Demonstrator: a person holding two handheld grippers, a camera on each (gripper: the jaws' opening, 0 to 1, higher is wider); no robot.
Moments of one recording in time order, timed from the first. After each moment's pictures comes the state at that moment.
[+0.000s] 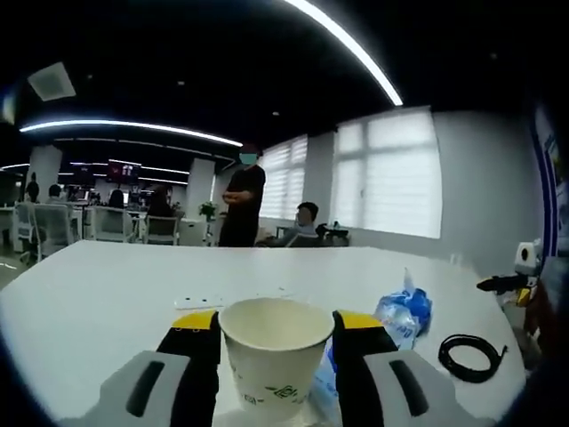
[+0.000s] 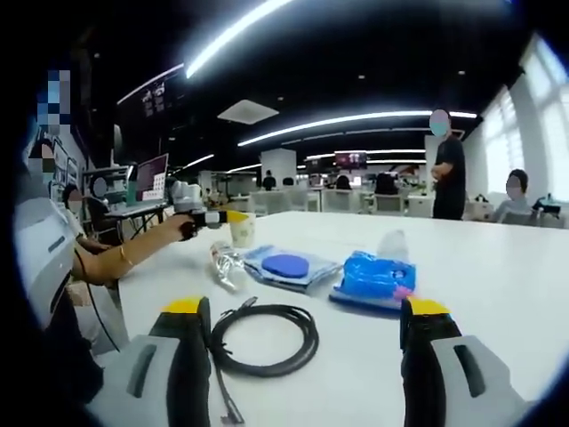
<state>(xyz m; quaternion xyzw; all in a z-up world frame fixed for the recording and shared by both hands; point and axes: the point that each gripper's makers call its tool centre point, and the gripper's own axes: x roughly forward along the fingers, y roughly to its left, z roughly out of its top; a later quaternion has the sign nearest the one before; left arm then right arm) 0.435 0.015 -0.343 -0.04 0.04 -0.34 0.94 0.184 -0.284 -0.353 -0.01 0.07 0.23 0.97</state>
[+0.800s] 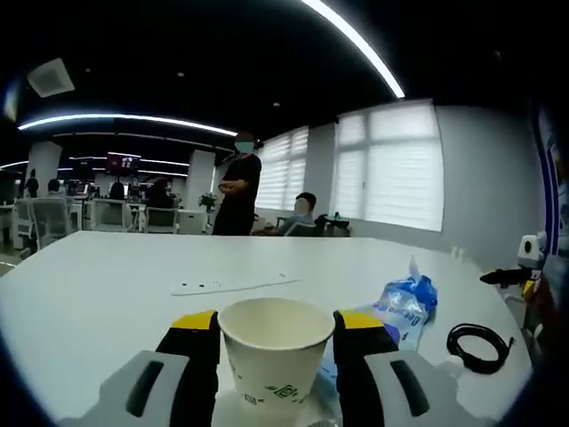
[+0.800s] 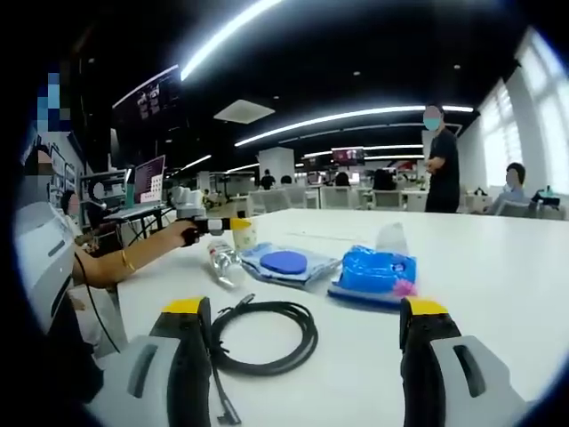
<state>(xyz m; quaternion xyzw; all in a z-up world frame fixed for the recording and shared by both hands) 0.441 0.007 -0.369 -0.03 0.06 -0.34 0.94 0.191 -0.284 -0.363 0.00 0.08 0.23 0.97</state>
